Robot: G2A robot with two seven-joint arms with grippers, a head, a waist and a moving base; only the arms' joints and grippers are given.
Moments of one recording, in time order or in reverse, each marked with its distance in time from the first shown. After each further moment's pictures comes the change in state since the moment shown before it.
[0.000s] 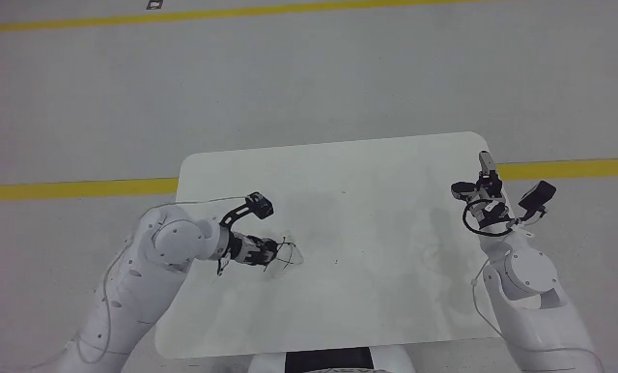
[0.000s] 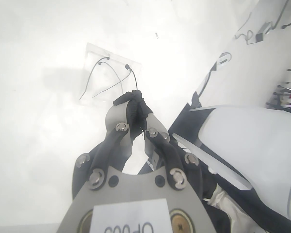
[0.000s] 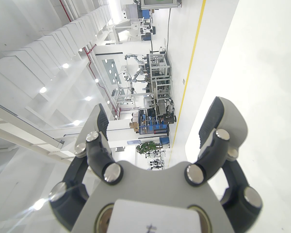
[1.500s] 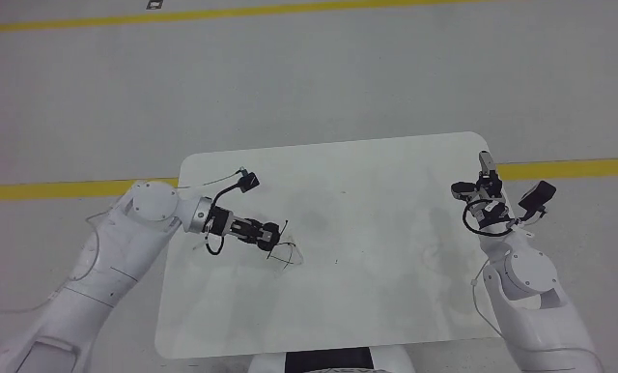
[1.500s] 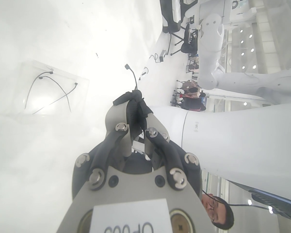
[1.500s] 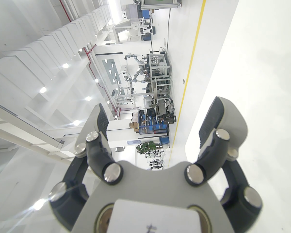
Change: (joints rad) left arm -0.321 0.107 0.278 0.361 -0.748 0.000 -0.049; right arm 0.000 0.000 0.000 0.000 0.000 0.000 0.000
